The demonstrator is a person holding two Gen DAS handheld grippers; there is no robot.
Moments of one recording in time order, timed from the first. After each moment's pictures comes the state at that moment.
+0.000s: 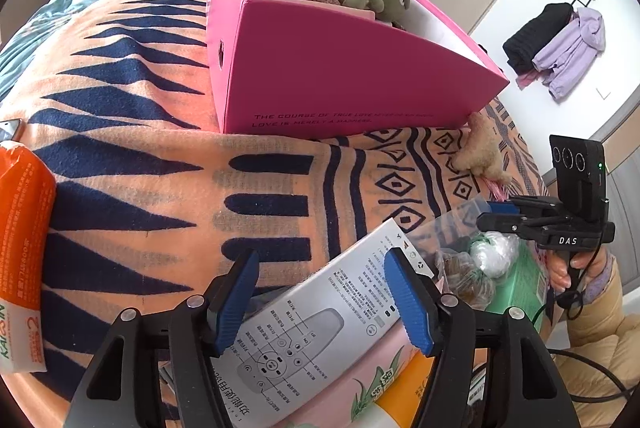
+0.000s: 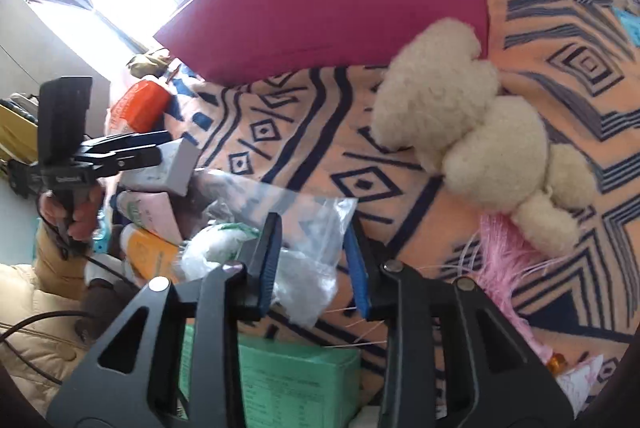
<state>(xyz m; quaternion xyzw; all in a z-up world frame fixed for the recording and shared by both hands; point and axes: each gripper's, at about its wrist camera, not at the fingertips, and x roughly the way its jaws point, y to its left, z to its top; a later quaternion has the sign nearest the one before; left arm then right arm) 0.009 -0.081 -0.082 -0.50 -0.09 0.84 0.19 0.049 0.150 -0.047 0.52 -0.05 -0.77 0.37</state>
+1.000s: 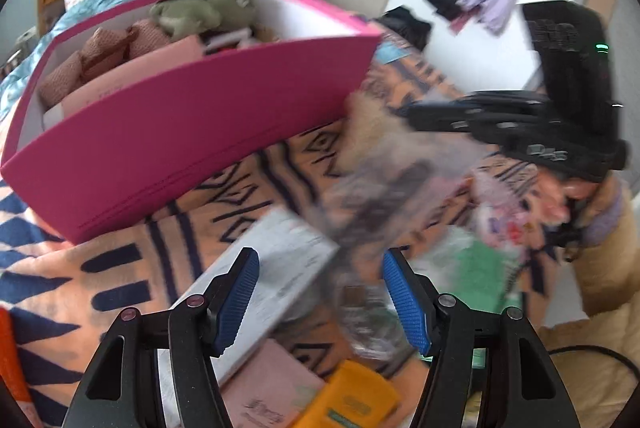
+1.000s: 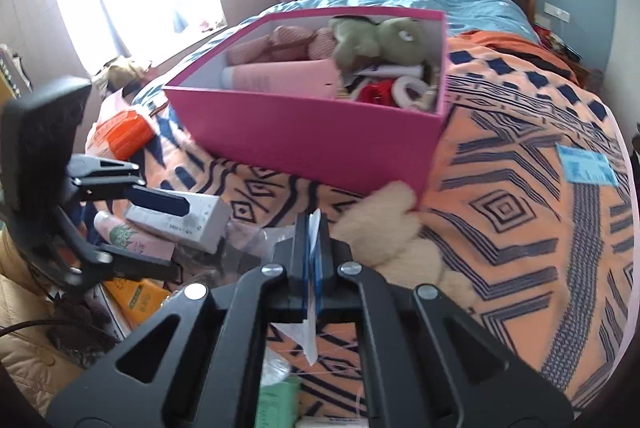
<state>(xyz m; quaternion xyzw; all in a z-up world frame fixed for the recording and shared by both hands) 0.007 0.029 -0.059 -0.47 0.03 0.84 0.28 0.053 0.166 0.021 0.38 0.05 -0.86 0.33</state>
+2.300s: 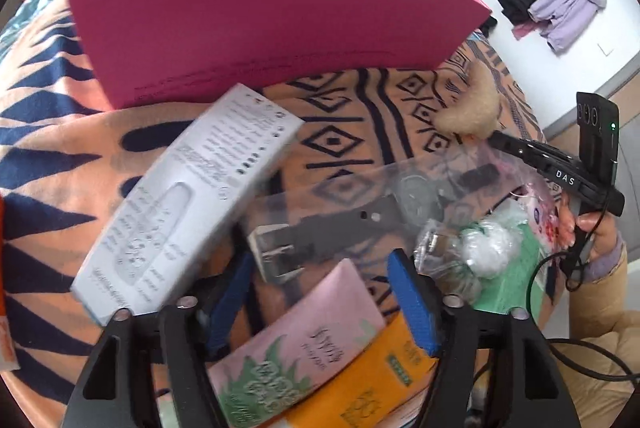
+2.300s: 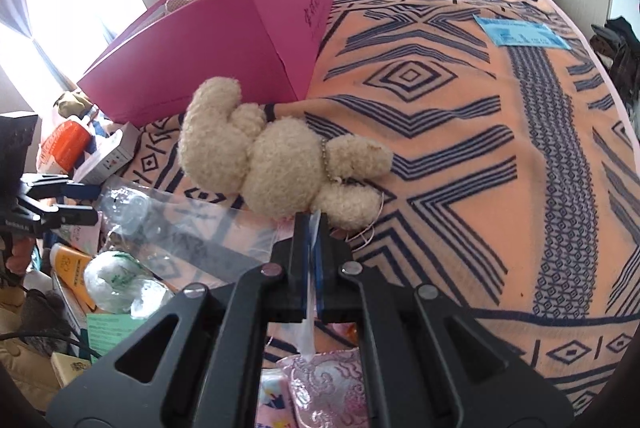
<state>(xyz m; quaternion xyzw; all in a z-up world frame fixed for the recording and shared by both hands) 0.006 -0.018 -0.093 -0.57 -0.04 0.79 0.21 0.051 0.242 -0.038 0.46 -0.03 -0.86 0.23</state>
